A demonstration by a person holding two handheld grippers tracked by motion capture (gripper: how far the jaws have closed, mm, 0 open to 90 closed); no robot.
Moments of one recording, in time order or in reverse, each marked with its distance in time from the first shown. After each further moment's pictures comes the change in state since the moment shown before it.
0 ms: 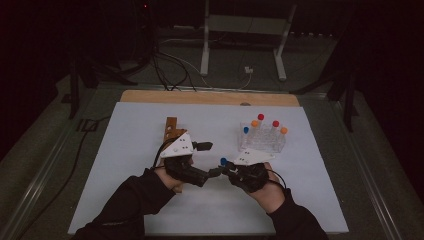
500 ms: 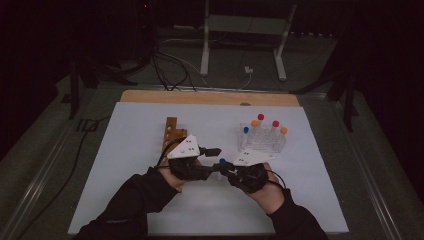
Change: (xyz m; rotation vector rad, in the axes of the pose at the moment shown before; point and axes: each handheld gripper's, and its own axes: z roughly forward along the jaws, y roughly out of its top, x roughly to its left) left arm 0.000 -0.002 0.012 0.032 -0.005 0.037; right arm 0.003 0.001 -0.001 -0.004 0.012 -0.002
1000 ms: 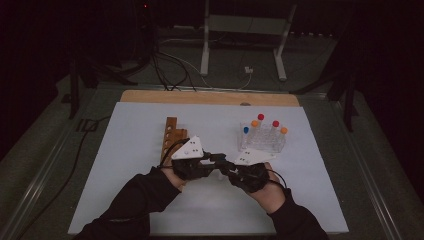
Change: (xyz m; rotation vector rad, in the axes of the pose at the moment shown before) left arm -0.001 -0.001 0.007 0.026 -0.013 0.032; right arm -0.002 0.000 -0.001 0.000 0.001 0.008
